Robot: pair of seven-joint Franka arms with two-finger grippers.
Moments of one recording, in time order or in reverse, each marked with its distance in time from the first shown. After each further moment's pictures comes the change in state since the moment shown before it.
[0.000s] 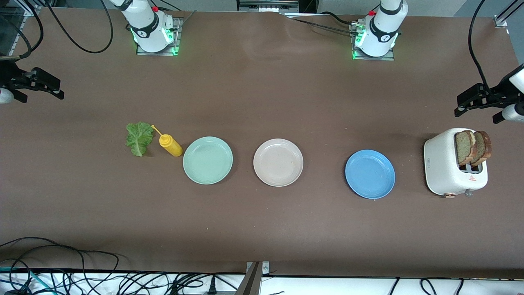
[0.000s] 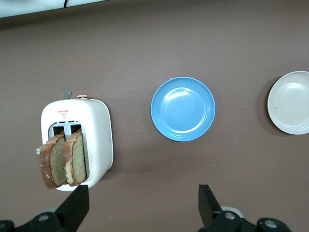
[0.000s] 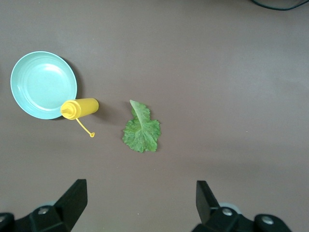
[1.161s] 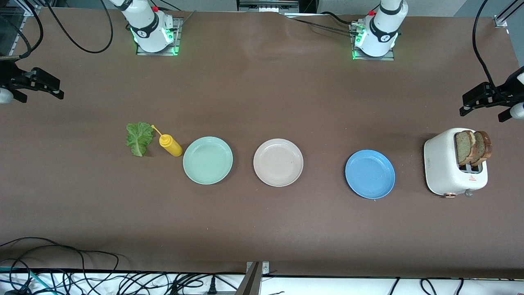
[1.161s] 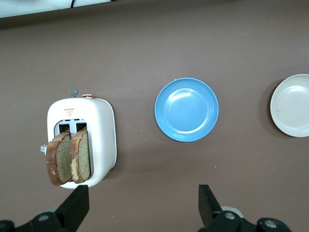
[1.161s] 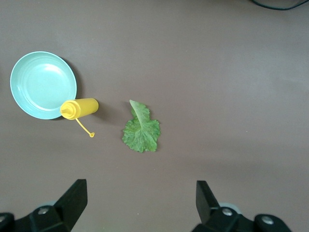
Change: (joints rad) left arm 0.008 -0.015 0.006 0.000 0.000 0.000 -0.001; right arm -0.001 0.000 -0.001 0.000 0.000 0.000 0.000
